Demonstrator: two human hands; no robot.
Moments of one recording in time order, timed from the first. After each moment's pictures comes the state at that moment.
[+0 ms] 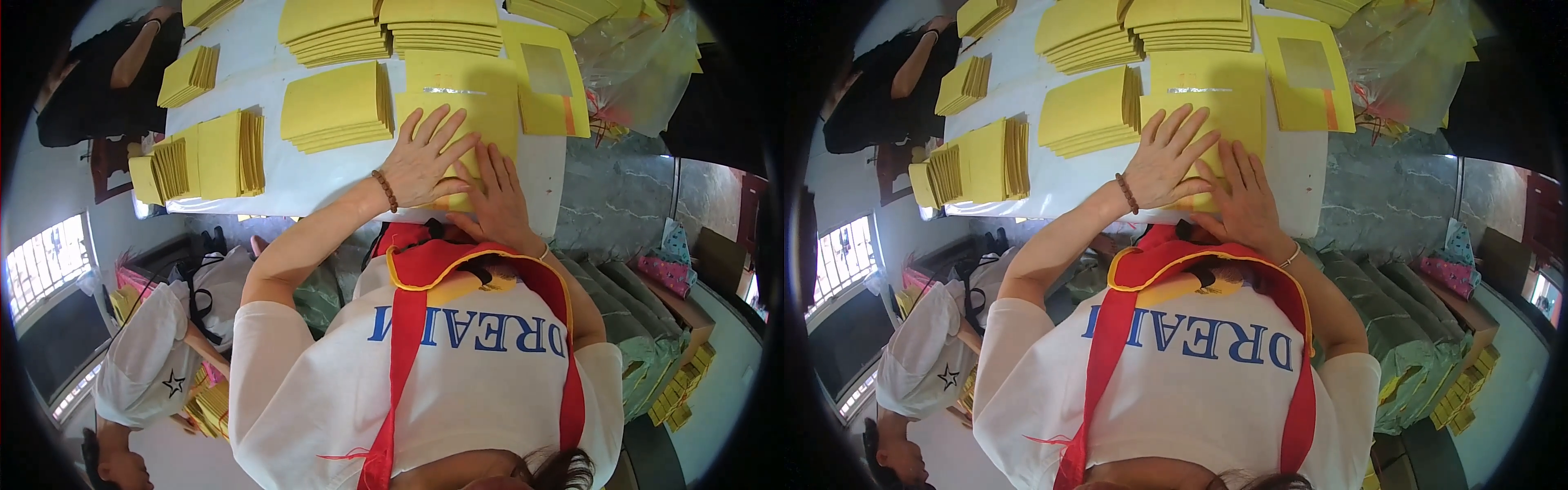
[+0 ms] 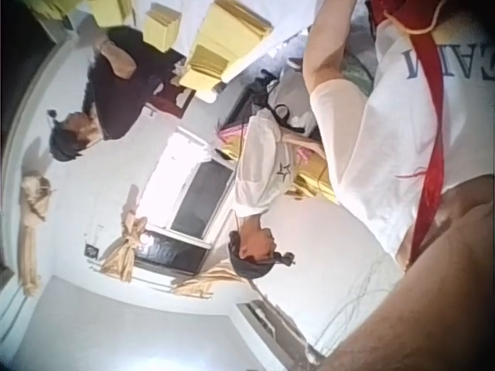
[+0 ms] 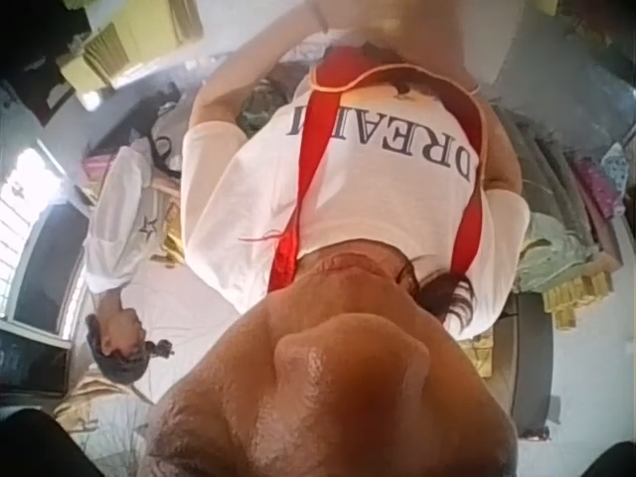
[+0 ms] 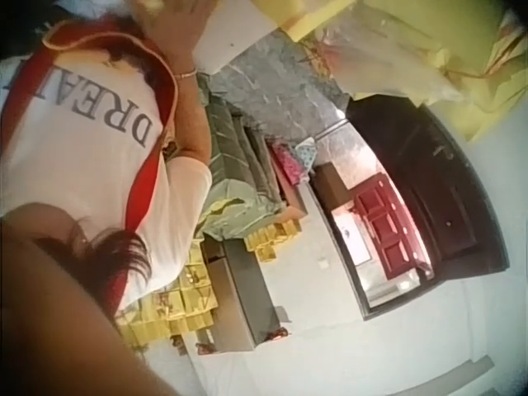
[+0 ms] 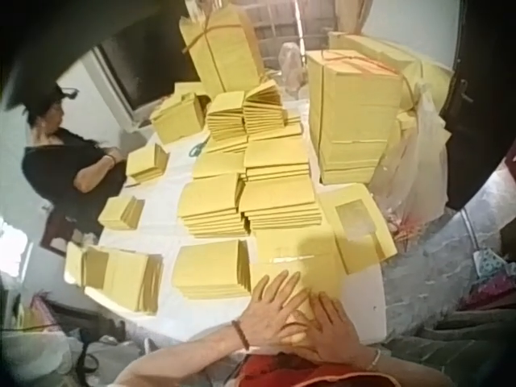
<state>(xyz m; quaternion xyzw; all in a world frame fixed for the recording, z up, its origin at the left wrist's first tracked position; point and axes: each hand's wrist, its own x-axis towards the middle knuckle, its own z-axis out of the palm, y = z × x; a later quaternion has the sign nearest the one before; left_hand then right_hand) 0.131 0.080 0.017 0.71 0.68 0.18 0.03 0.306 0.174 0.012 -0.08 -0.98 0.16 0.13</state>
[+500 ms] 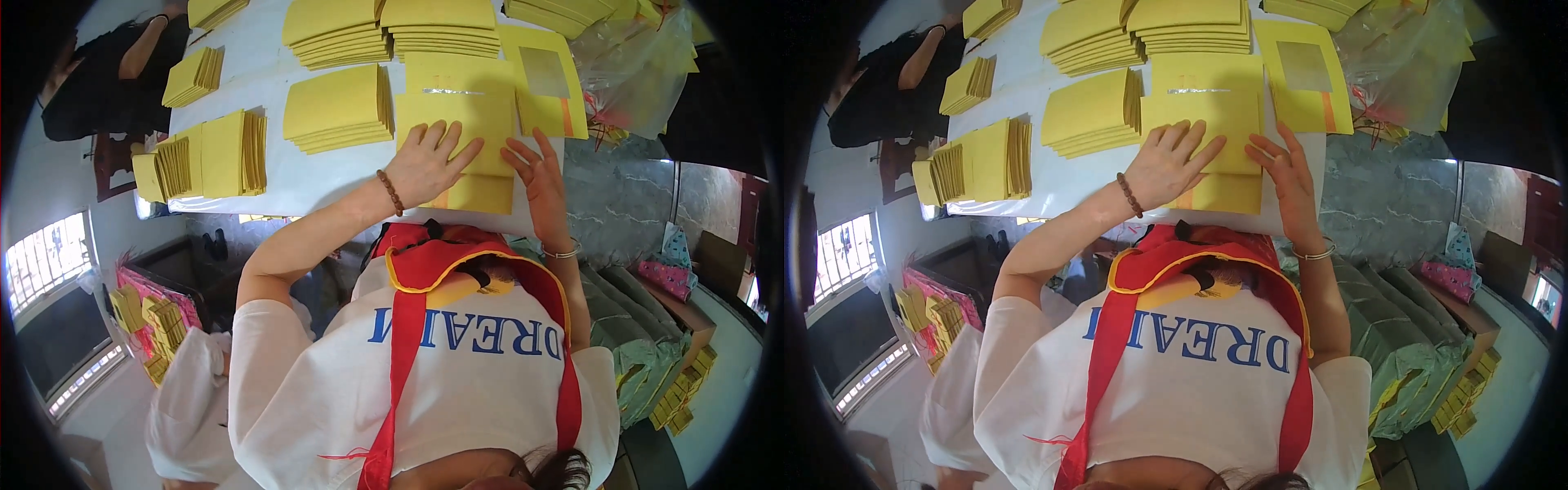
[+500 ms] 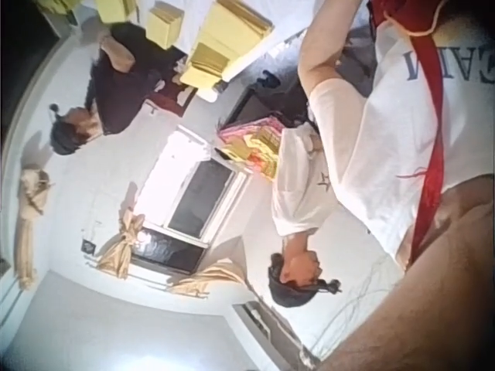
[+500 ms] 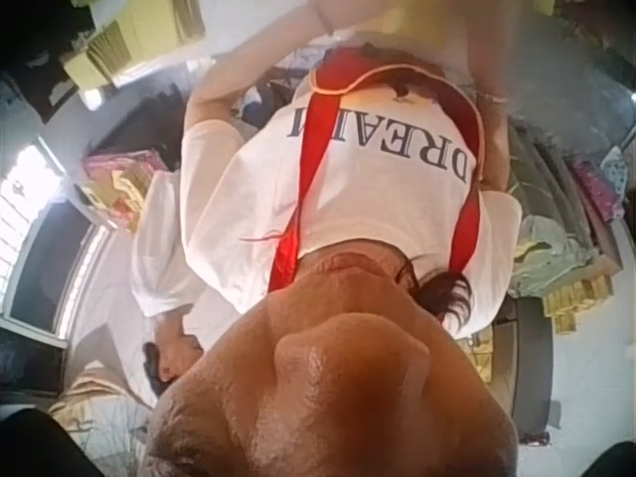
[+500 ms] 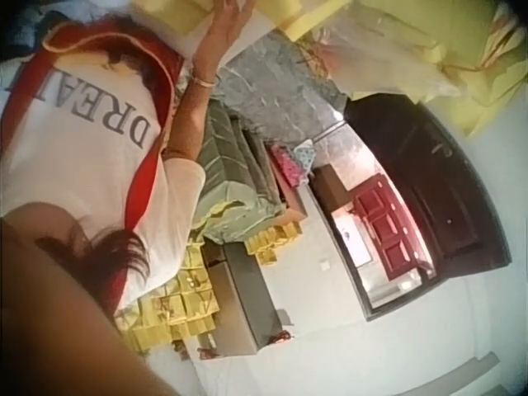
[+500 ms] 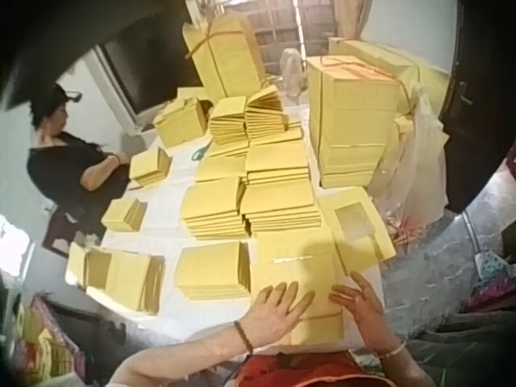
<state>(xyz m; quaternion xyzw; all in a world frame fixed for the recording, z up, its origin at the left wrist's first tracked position) 0.141 0.084 0.028 0.74 0.66 0.10 -0.07 0.325 0.212 0.032 -0.23 -0.51 0.80 0.22</state>
